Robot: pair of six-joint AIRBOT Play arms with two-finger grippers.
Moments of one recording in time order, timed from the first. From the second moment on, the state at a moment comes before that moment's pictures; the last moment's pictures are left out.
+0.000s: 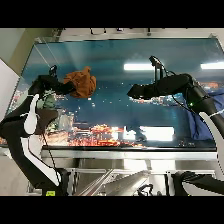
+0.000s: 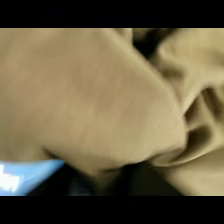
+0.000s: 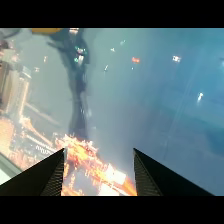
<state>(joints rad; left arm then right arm) 0.12 -1.96 1.65 -2.03 0.93 1.73 0.29 -1.37 1.24 2.29 -0.97 -1.72</state>
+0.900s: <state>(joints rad) -0.59 -1.50 1.39 -2.04 1.12 1.78 0.18 -1.33 1.24 2.29 -1.12 -1.74</state>
